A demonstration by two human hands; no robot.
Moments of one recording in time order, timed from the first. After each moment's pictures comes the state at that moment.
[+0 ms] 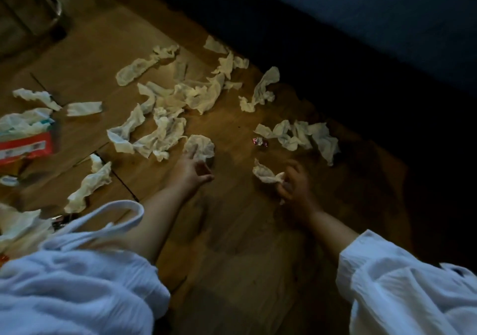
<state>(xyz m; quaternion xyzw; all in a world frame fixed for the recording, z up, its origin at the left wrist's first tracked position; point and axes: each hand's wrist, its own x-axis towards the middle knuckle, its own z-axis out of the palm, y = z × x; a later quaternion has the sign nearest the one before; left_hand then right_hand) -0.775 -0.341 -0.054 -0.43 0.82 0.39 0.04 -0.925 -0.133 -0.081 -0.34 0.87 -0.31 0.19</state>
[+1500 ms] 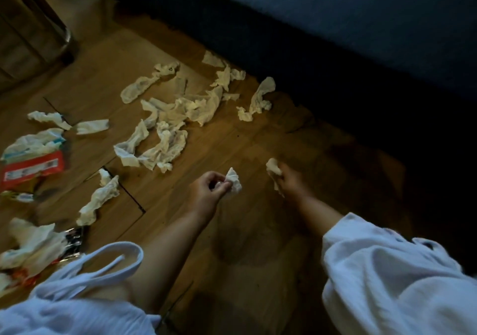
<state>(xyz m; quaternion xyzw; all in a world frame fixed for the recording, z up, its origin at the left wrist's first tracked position) -0.768 -0.283 -0.016 -0.40 0.71 0.57 -0.09 -0.940 -0.159 -0.067 -0.25 0.87 -0.26 0.32</state>
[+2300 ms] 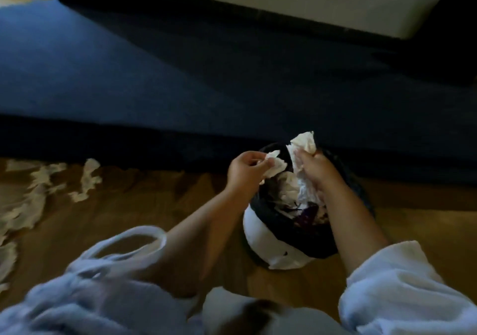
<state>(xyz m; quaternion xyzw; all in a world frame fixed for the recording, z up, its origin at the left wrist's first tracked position) -0.844 0.044 0.243 -0.06 0.65 0.75 0.07 -0.861 0.190 0.265 0.19 0.83 -0.52 -0.01</state>
